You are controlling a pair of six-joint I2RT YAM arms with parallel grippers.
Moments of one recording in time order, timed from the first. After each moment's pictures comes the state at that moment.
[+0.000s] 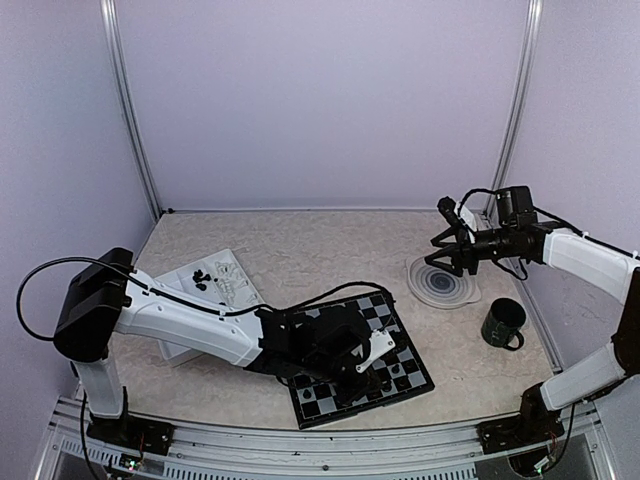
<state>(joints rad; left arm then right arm) -1.31 1.92 1.23 -0.10 0.09 -0.12 0.18 1.35 0.97 -0.31 -0.78 -0.58</state>
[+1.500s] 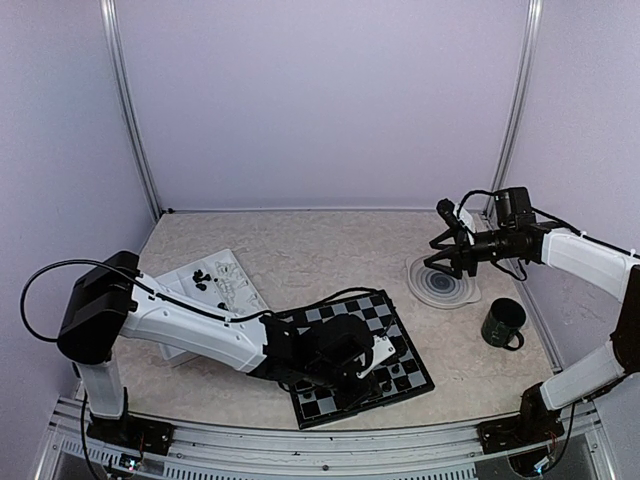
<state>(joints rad) -1.33 1.95 1.23 -0.10 0.03 -0.13 0.18 1.37 0.97 -0.32 -0.81 -0.60</state>
